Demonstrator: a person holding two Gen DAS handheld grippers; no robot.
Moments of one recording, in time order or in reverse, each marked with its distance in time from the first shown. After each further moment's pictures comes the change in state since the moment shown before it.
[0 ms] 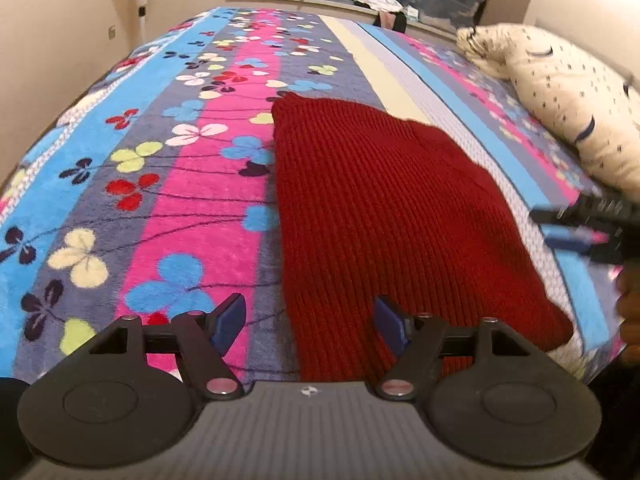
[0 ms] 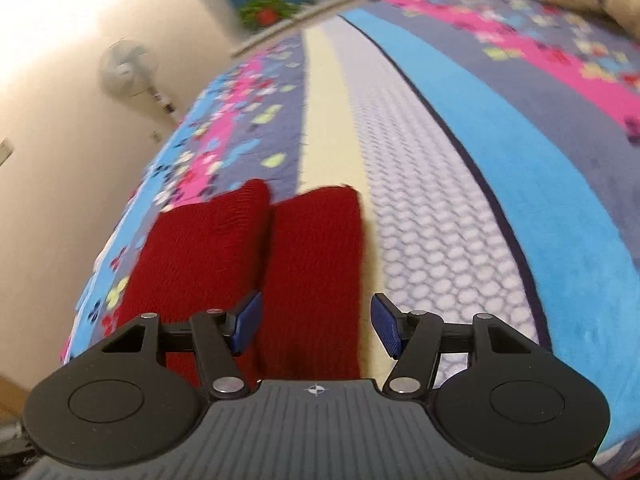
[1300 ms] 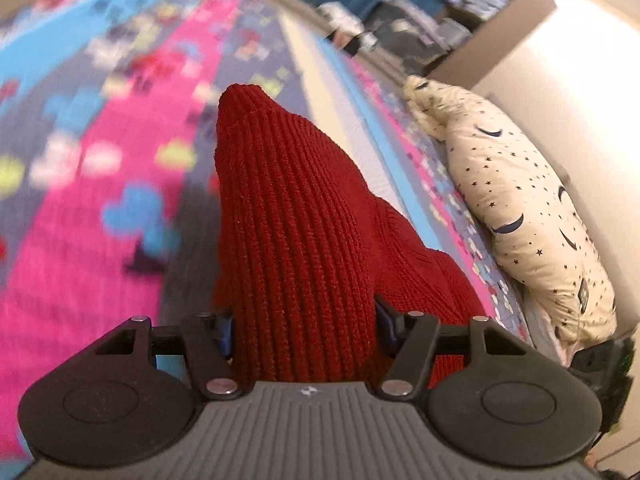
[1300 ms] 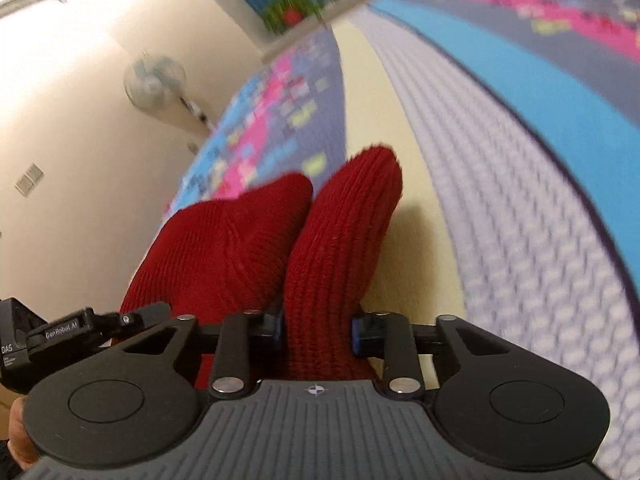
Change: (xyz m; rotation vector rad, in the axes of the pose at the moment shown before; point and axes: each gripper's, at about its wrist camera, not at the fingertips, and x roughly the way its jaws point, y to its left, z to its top) left arm 0.106 0.034 0.122 -0.200 -0.007 -0.403; right arm 0.058 0.031 0.029 0.004 -0.083 0.197
